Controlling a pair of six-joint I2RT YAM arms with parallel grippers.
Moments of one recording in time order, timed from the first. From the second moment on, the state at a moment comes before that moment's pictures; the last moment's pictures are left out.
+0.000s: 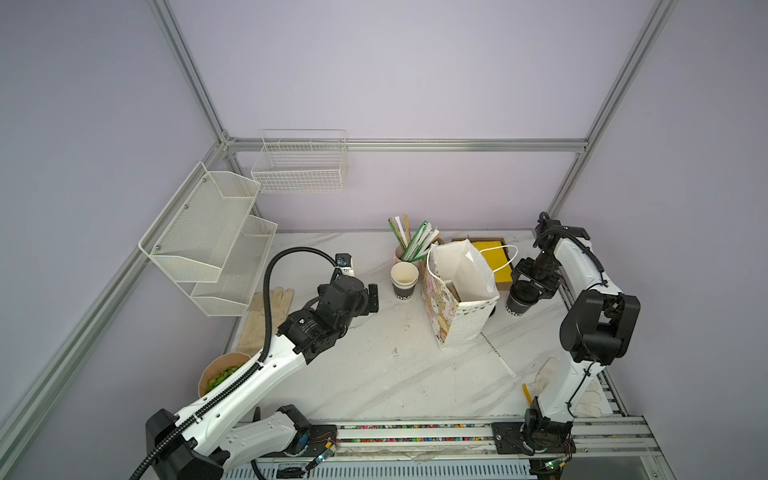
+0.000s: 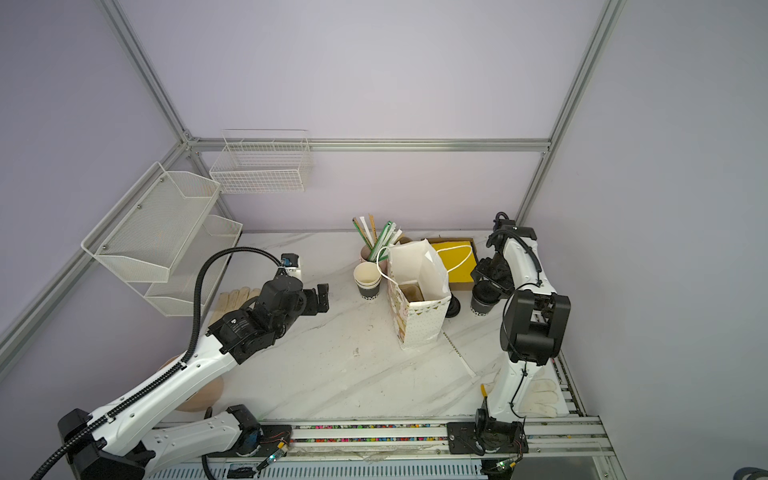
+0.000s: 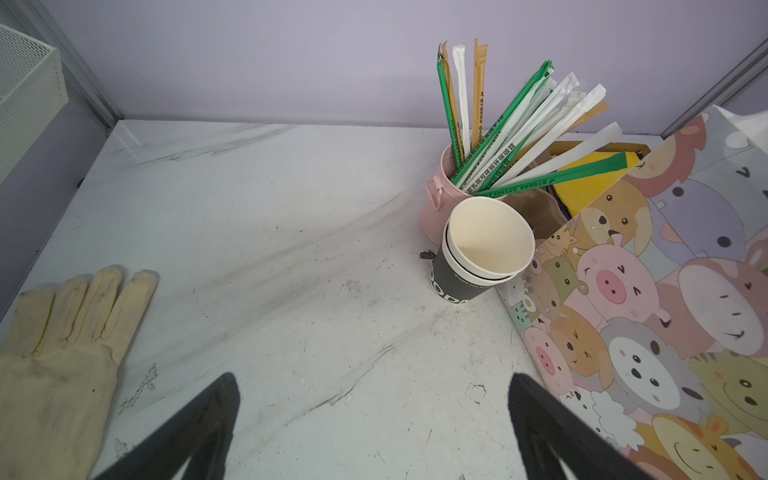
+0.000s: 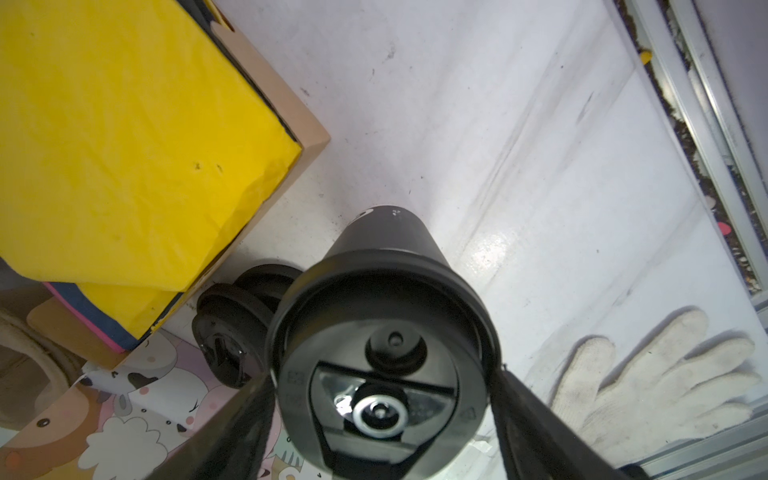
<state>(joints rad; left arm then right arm) -0.68 1.09 1.03 -0.55 -0.50 -0.44 -0.14 1.91 1.74 -1.29 0.00 0.58</state>
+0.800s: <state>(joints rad) -0.66 1.11 1.04 -0.56 -0.47 -0.44 -0.13 1.80 1.58 -1.21 -0.02 0.57</state>
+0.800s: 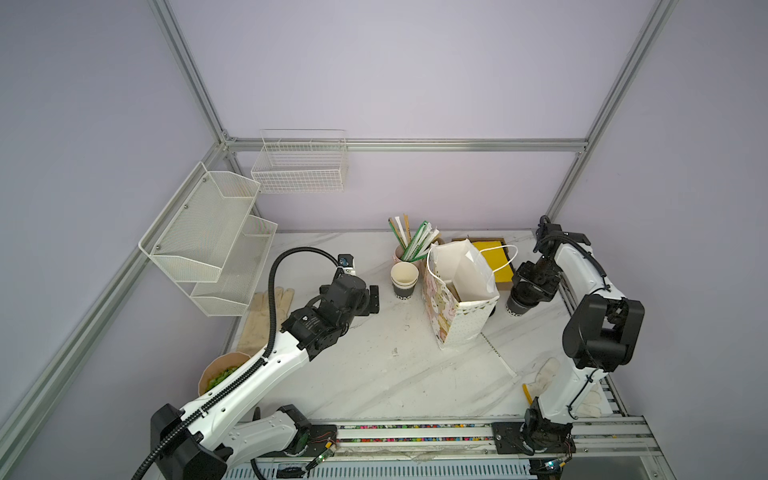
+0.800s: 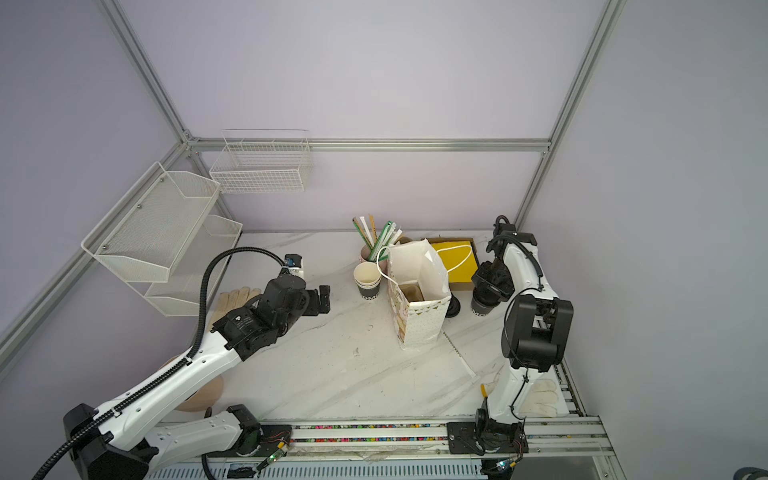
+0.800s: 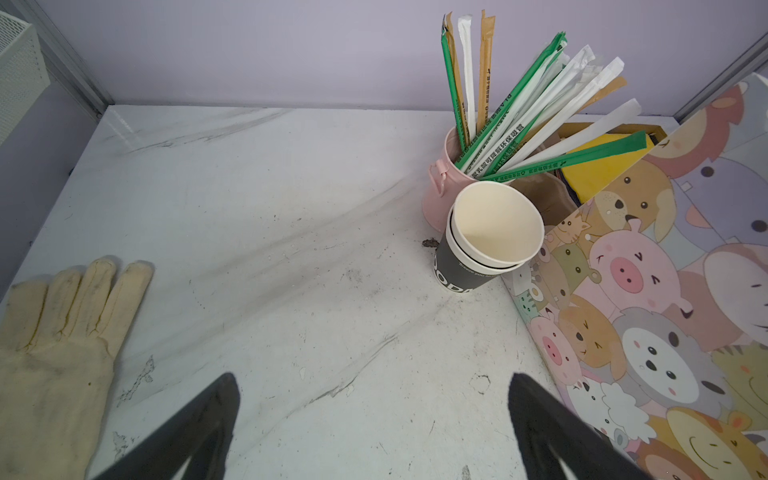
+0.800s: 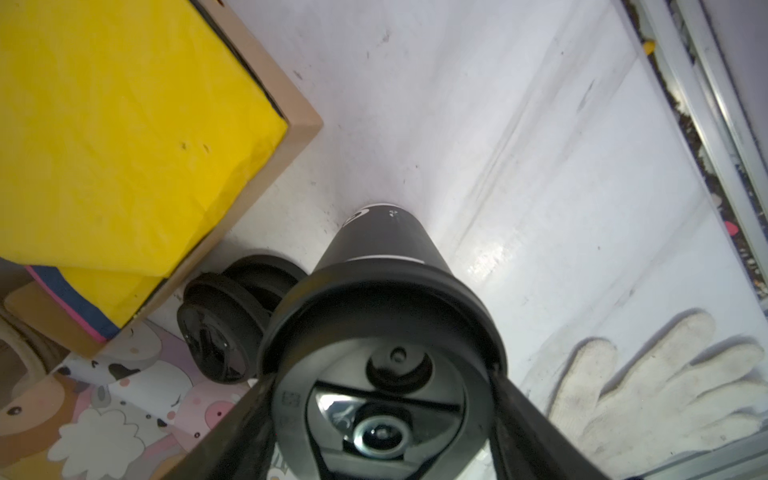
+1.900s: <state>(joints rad) -0.66 1.11 1.04 -0.57 -0.45 -0.46 0.10 1.54 1.32 -1.22 0.04 0.57</state>
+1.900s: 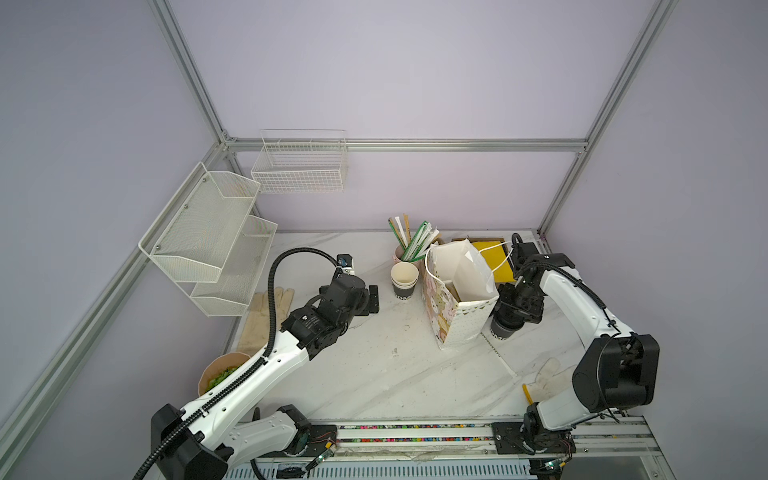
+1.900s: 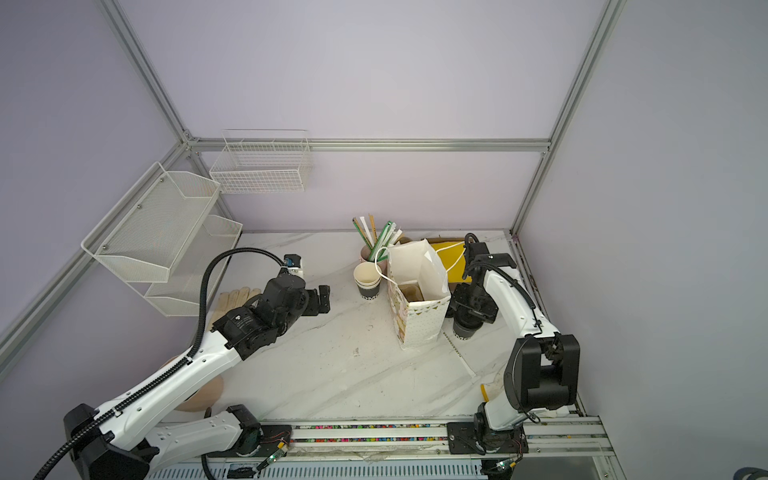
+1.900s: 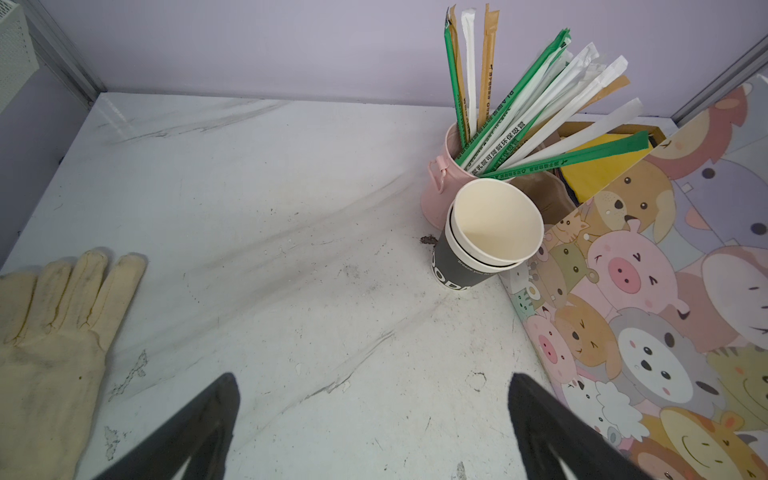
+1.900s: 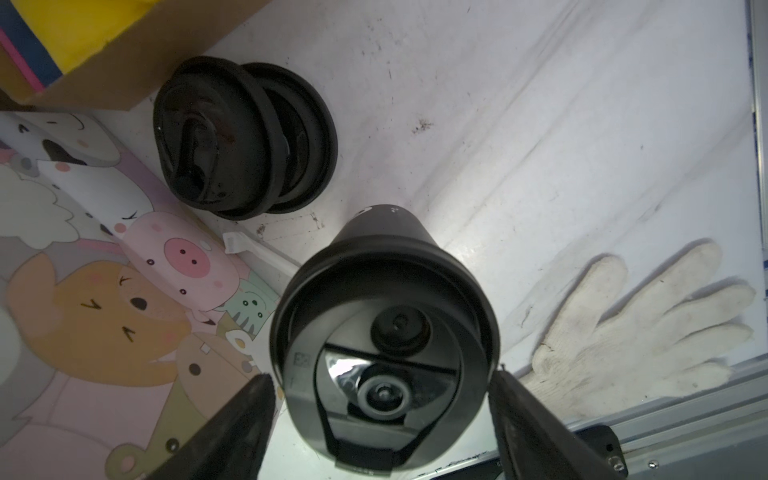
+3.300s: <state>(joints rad) -0.66 1.14 1.04 -0.57 -0.45 -0.46 0.11 1.52 1.27 -1.18 0.05 0.52</state>
